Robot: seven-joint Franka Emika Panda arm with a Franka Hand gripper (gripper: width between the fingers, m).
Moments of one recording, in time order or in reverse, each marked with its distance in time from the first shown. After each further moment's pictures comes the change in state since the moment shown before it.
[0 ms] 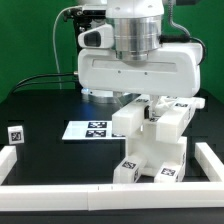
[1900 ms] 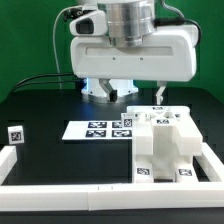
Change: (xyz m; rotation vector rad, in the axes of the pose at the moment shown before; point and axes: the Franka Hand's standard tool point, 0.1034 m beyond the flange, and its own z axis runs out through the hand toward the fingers) arm -0.018 0.009 -0.026 0.025 -0.075 -0.088
